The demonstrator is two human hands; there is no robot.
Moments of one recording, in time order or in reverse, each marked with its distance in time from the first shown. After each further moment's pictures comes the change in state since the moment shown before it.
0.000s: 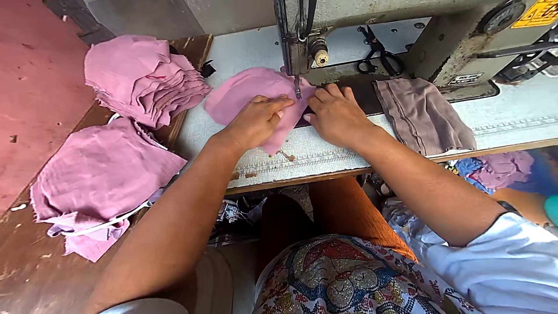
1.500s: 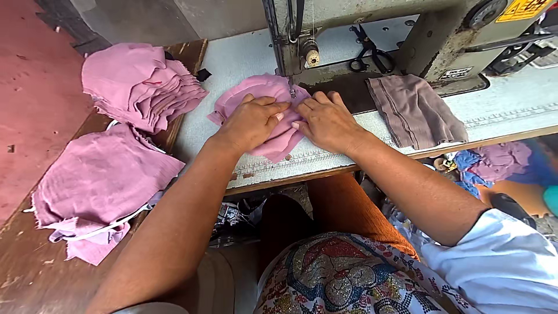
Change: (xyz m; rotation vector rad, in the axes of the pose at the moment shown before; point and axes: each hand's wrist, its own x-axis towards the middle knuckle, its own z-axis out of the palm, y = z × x) left_hand -0.001 -0.002 0.001 0.130 0.043 0.068; right_hand -0.006 -0.007 0.011 -0.002 0.067 -0.060
